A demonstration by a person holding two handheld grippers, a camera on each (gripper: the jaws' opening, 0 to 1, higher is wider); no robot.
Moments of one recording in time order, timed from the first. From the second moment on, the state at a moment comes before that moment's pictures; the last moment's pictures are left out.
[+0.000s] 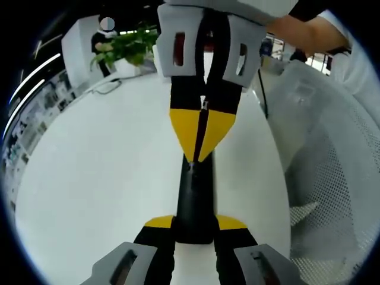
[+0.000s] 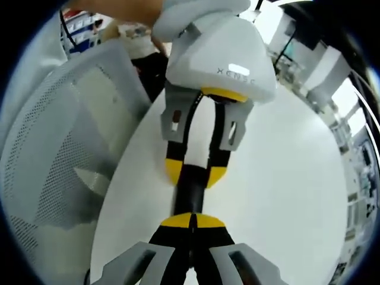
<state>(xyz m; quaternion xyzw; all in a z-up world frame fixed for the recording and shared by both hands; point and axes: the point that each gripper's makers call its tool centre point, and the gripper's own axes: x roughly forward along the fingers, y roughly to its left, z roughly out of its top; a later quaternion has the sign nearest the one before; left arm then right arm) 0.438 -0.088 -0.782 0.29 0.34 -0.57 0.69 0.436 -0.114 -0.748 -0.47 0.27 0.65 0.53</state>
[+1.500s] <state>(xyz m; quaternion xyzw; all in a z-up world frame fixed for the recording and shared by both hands) 0.437 -0.088 -0.781 0.29 0.33 -0.58 0.69 0.433 -0.114 -0.774 -0.46 0.31 0.66 0.51</state>
